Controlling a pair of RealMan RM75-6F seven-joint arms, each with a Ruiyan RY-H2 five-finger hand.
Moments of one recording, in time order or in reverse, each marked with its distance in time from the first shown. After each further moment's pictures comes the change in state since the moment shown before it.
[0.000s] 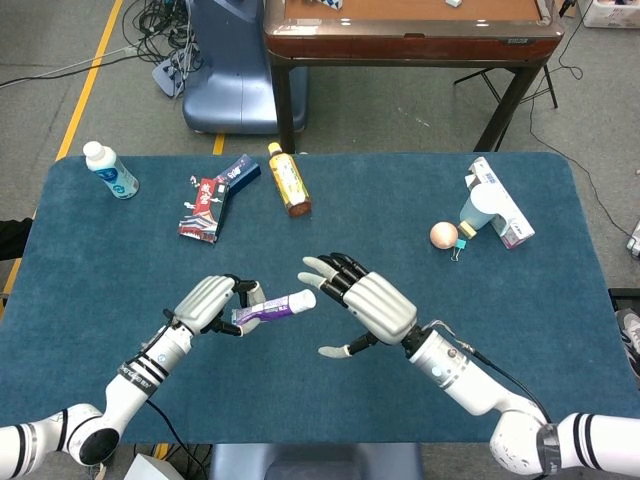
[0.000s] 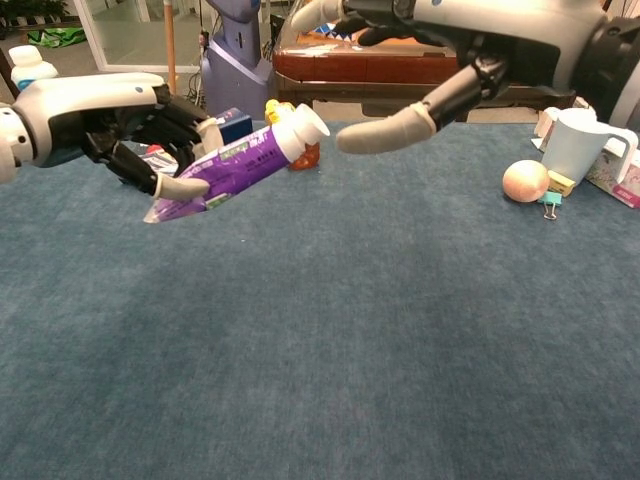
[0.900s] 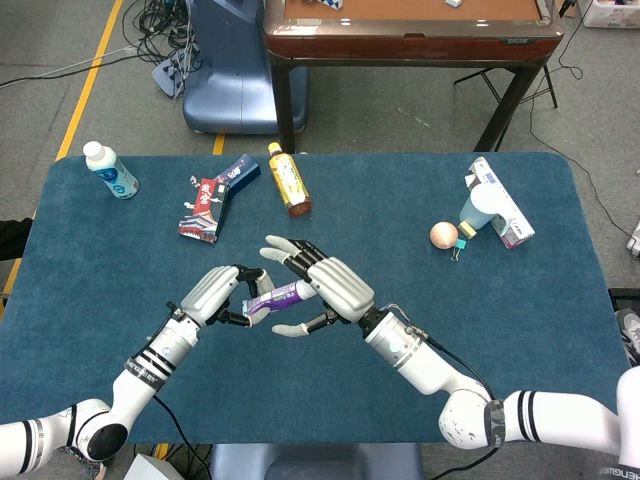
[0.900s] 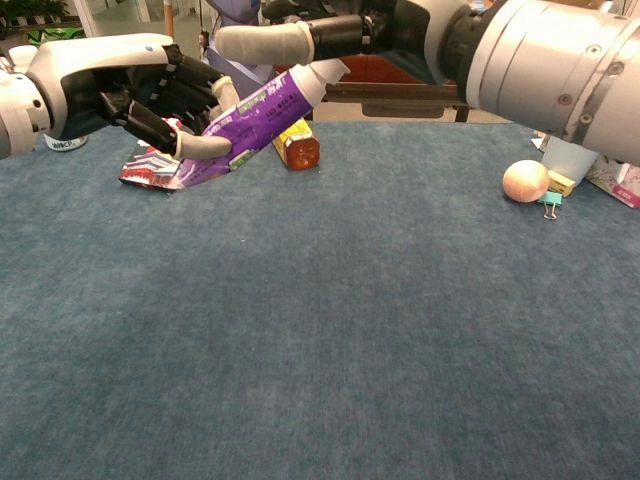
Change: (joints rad) left arm -0.015 -0.013 -0.062 -0.022 -0.039 0.009 -0.050; right arm 0.118 -0.193 0.124 0.111 0.172 -0.056 0.176
